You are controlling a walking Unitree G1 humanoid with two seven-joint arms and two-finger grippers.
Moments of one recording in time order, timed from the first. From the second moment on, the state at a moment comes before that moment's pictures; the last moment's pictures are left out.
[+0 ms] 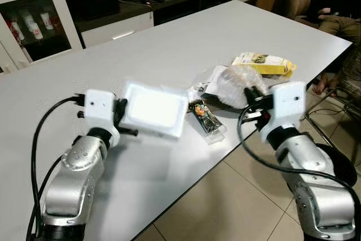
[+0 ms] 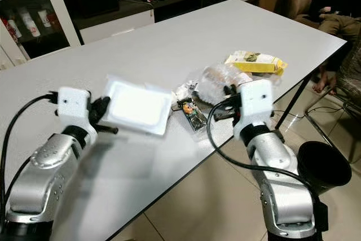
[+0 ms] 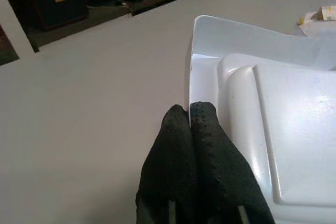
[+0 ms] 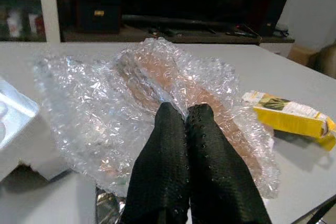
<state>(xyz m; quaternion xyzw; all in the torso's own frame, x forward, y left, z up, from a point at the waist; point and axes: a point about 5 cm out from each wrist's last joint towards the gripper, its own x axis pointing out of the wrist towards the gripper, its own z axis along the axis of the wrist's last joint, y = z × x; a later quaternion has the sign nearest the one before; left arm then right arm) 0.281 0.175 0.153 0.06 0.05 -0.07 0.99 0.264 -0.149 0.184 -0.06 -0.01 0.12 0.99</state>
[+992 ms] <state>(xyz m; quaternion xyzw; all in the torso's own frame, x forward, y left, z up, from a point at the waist) 0.279 0.170 0.154 0.10 0.03 -0.10 0.99 0.266 -0.158 0.175 -0.13 -0.05 0.08 0.99</state>
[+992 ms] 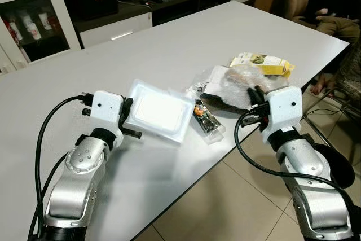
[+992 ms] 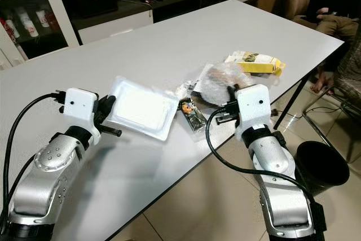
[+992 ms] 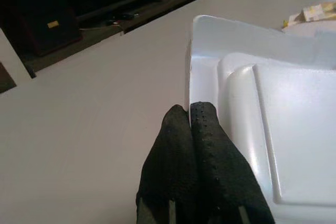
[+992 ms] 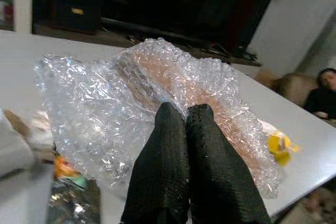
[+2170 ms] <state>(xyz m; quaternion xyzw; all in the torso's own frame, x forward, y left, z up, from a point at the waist) 0.279 0.157 0.154 0.10 0.01 -0.11 0.99 0.259 -0.161 0.155 -0.11 0.00 0.08 0.99</state>
